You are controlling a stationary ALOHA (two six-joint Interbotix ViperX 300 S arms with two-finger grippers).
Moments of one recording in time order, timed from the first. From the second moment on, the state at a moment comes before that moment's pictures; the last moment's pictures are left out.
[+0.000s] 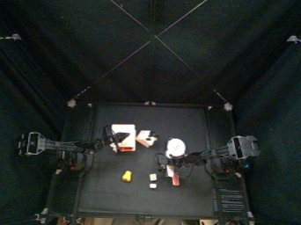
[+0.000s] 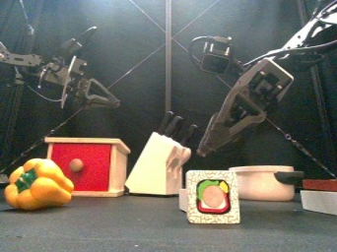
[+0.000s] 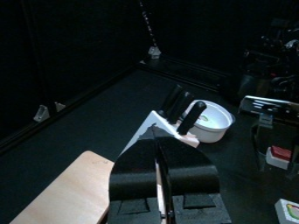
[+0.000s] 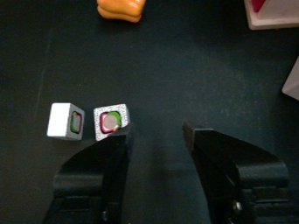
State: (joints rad) left arm 0.16 -0.41 1.17 -0.48 -0.75 0.23; right arm 0.08 -0.02 0.81 -0.54 -0.11 0.63
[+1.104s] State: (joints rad) left arm 0.16 -0.45 1.19 -0.48 -0.75 0.23; right arm 0.16 0.17 0.67 -0.56 -0.01 0.61
